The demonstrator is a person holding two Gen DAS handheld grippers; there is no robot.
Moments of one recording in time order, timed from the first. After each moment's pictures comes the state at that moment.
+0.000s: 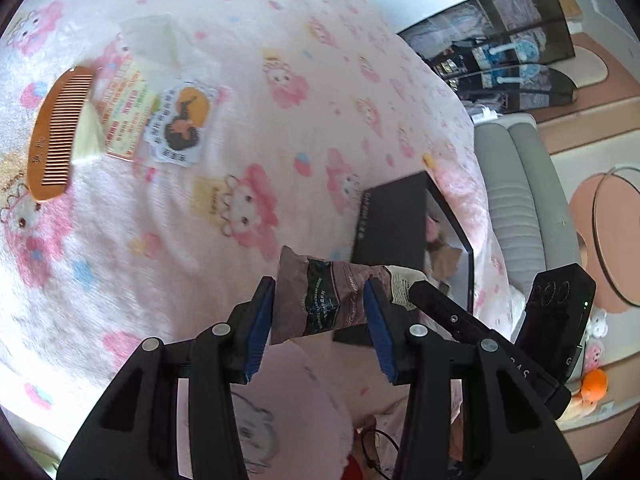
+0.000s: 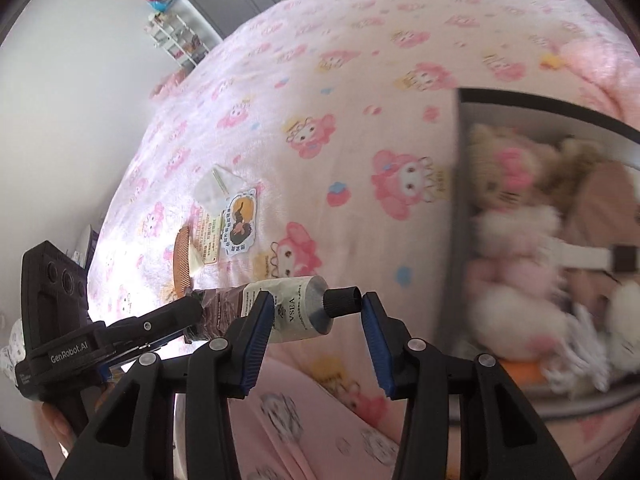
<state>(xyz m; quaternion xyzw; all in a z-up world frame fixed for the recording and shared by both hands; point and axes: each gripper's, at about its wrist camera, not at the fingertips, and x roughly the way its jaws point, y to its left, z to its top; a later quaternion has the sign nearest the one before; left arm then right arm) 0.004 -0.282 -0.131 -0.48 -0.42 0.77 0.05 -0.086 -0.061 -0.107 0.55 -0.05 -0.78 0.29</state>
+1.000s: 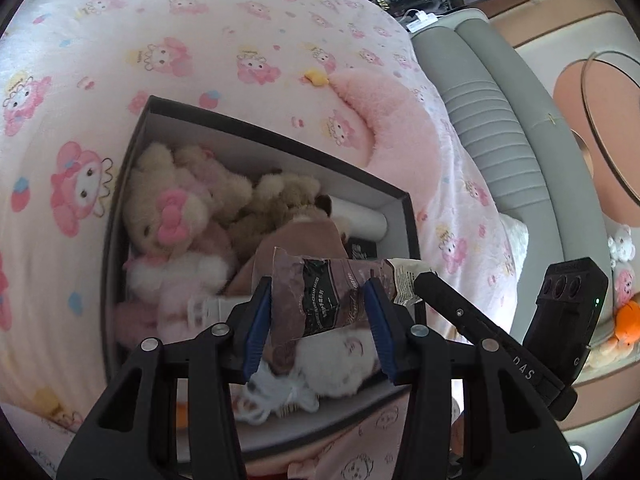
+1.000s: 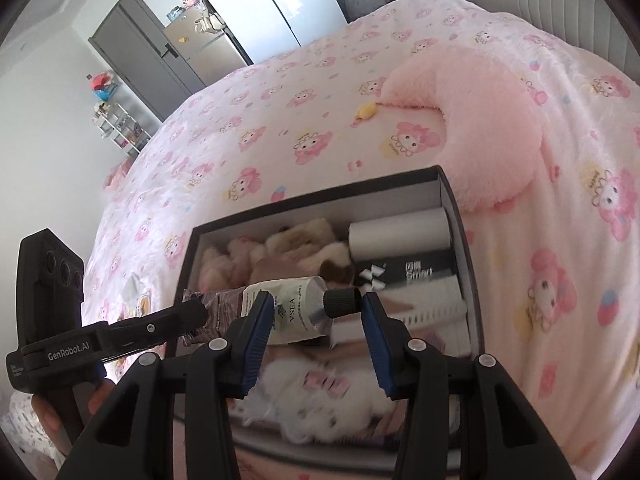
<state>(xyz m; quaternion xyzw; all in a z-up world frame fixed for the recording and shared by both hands) -0.166 -0.045 -0.109 -0.52 -0.31 0.78 0.15 -0.179 0.196 -0.080 0.49 -0.13 -0.84 0.19</state>
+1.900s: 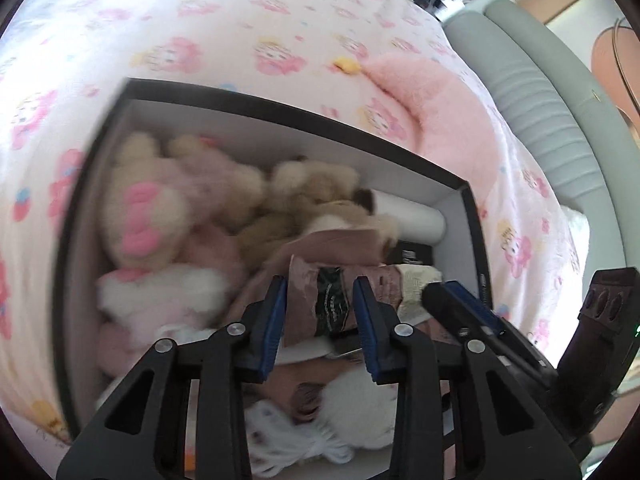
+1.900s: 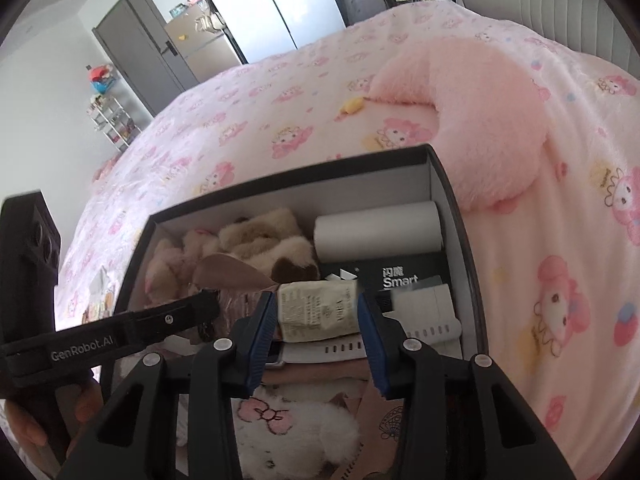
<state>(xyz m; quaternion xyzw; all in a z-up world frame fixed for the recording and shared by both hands) -0.180 -0.005 -0.142 -0.54 -0.23 0.81 0.09 -0.188 0.194 -0.132 0.47 -0.09 -0.86 0.17</state>
